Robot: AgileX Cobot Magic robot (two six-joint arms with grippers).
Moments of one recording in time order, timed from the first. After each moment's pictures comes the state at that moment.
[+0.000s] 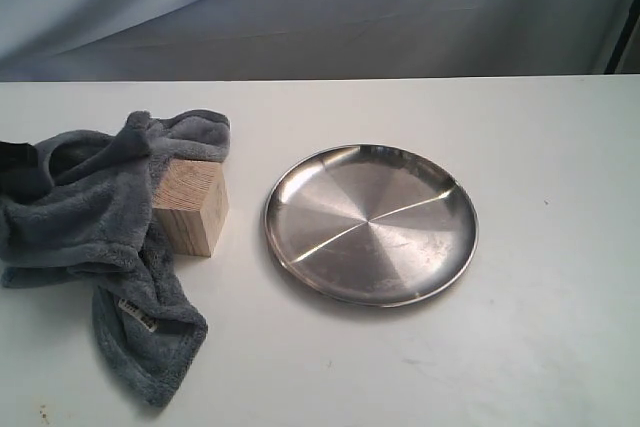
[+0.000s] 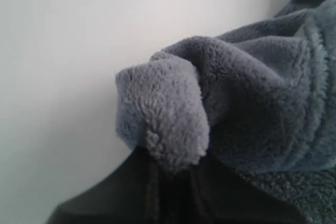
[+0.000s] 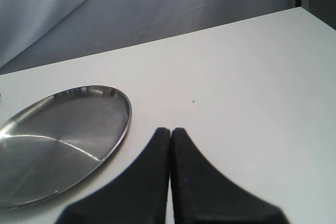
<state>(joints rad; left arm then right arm) 0.13 1.68 -0.94 -0.03 0.41 -0.02 -0.02 0.00 0.00 0.12 0.34 0.11</state>
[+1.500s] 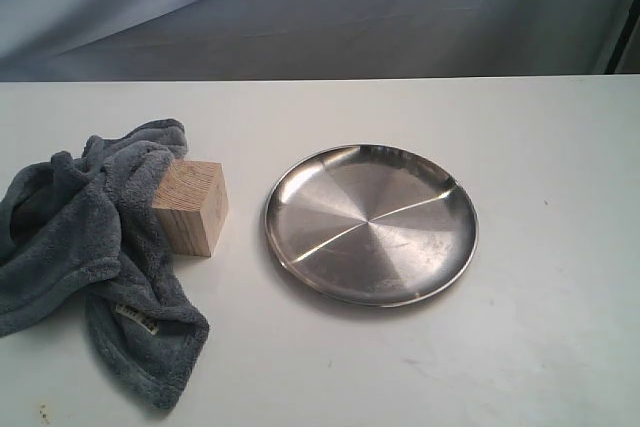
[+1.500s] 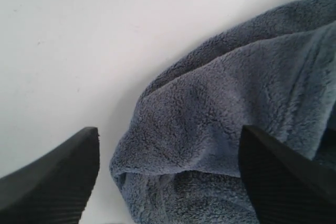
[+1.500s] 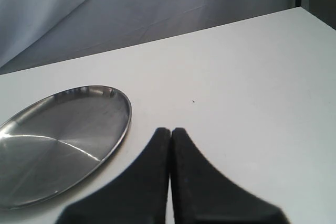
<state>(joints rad) 0.14 1.59 -0.94 0.32 0.67 -0.47 -0.02 0.00 0.00 0.12 0.34 0.11</state>
